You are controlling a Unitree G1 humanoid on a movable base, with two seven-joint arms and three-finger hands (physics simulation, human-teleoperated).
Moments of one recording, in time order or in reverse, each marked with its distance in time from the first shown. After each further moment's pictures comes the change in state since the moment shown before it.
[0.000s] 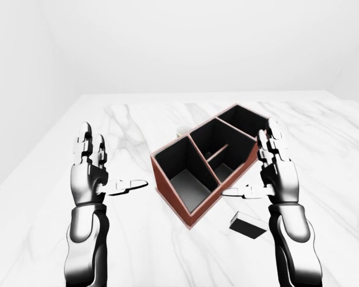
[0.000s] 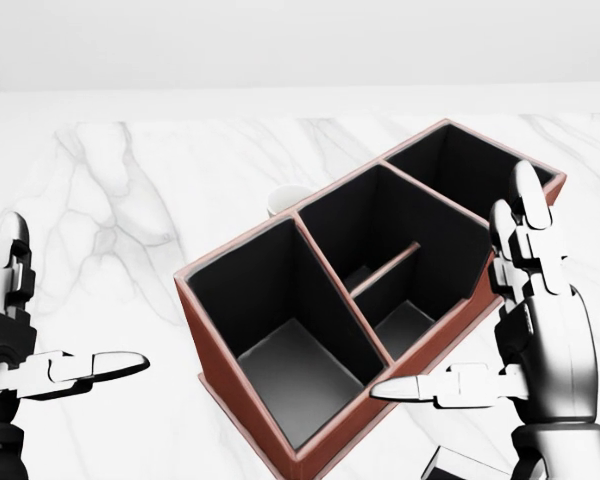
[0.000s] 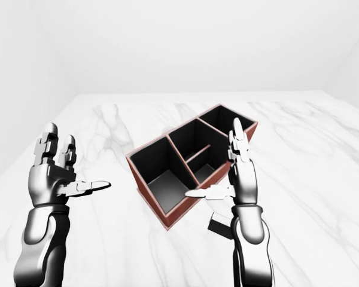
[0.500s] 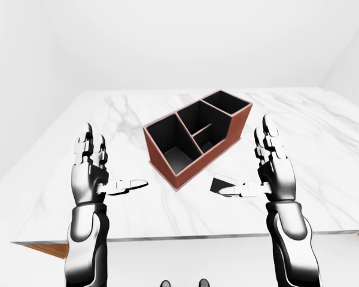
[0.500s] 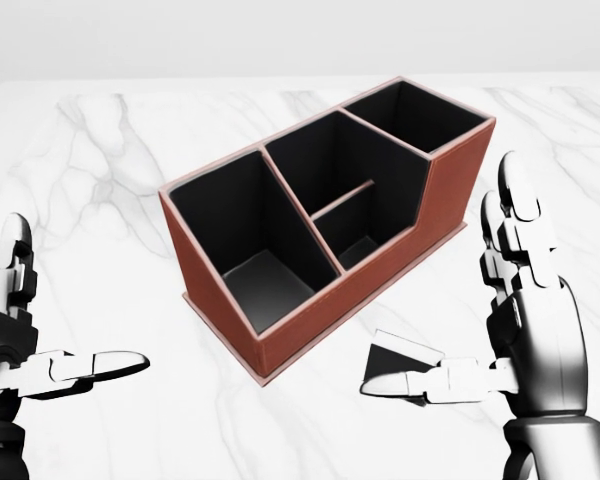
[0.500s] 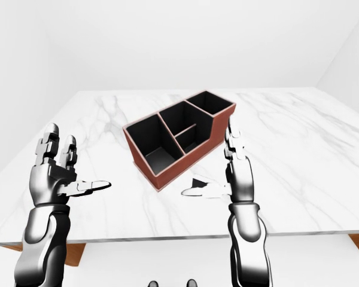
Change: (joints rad) left arm -0.004 0.003 0.002 0.013 -0.006 0.000 -0.003; right arm -0.022 -0.003 0.026 -0.005 -0.034 0.000 -0.005
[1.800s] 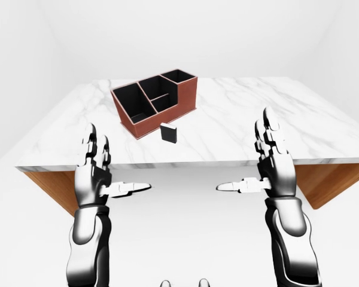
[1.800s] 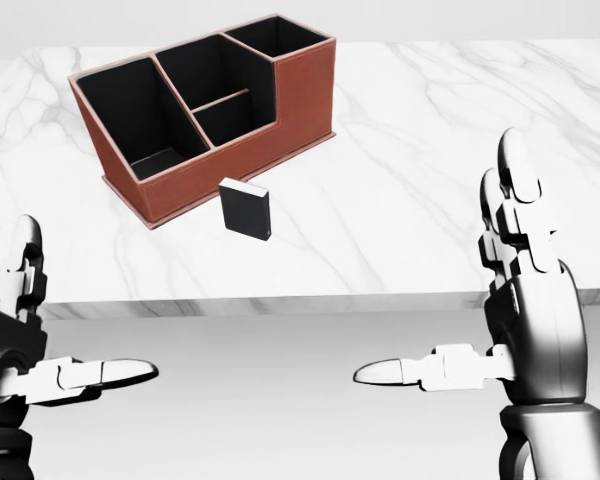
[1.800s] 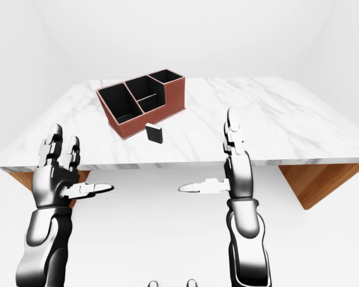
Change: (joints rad) left arm 0.023 -0.016 -0.024 -0.024 0.009 0.000 -0.014; right arm -0.040 -0.004 0.015 -0.015 -0.020 0.000 -0.013
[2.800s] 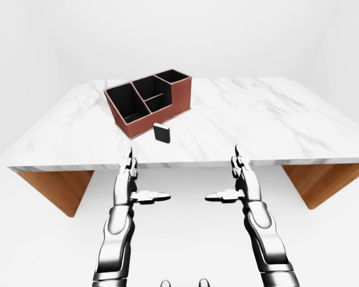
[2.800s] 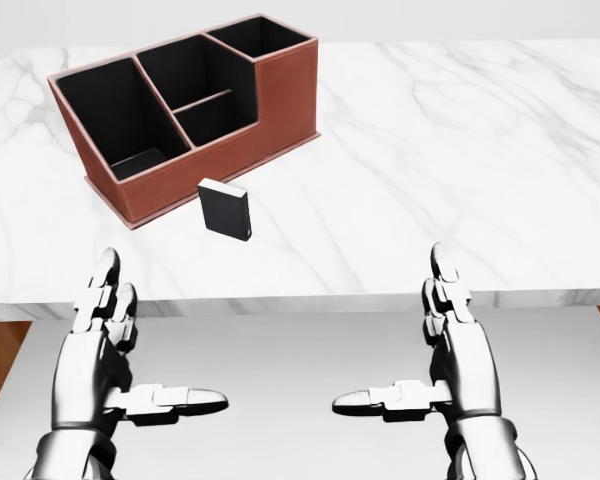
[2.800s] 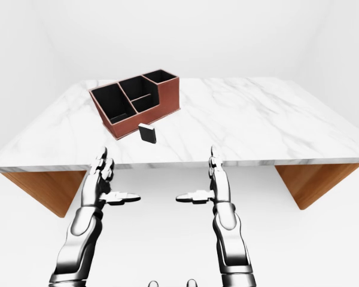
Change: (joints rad) left arm -0.039 -0.028 -0.142 0.382 0.137 -0.045 0.024; right arm -0.027 0.014 0.033 0.512 0.109 -0.048 -0.053
